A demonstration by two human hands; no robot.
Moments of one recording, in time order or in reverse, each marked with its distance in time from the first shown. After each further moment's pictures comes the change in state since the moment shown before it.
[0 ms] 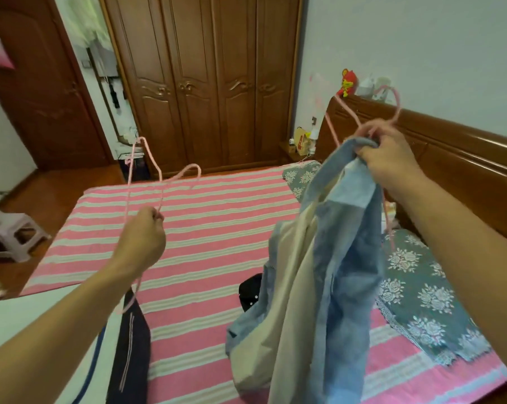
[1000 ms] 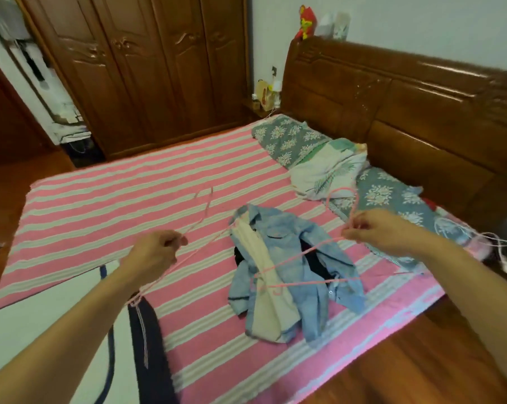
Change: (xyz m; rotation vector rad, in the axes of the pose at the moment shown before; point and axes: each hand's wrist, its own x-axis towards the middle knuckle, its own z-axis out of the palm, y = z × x) left_hand -0.013 -0.076 0.016 0.025 -0.548 0.032; right_hand -0.179 0.099 0.025 -0.255 -0.666 0.109
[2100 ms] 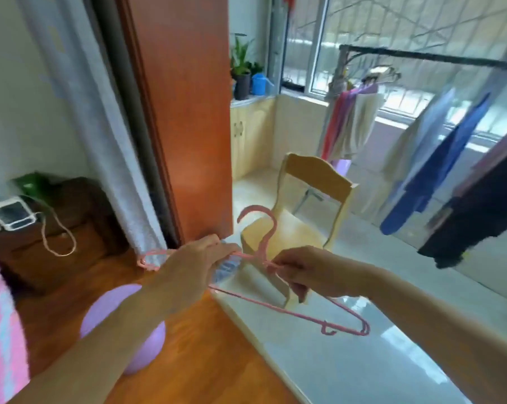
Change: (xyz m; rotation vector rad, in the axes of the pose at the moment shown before) left_hand -0.681 0.059 0.263 0.048 -1.152 2.180; right_hand -0.898 -0.185 0.362 0.611 0.838 1.031
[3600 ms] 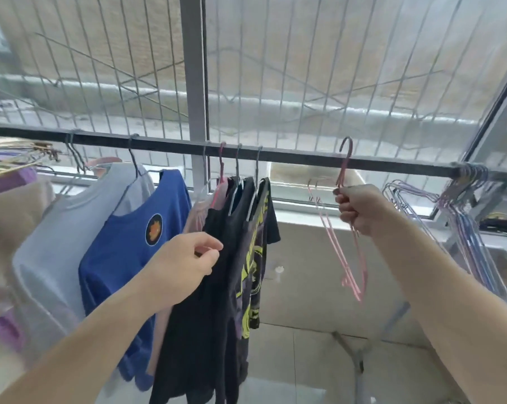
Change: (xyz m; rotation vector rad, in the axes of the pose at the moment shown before) left_hand 0.865 0.584 0.382 -0.480 -0.328 0.104; right_hand -0.407 0.659 -0.811 1.001 1.550 0.412
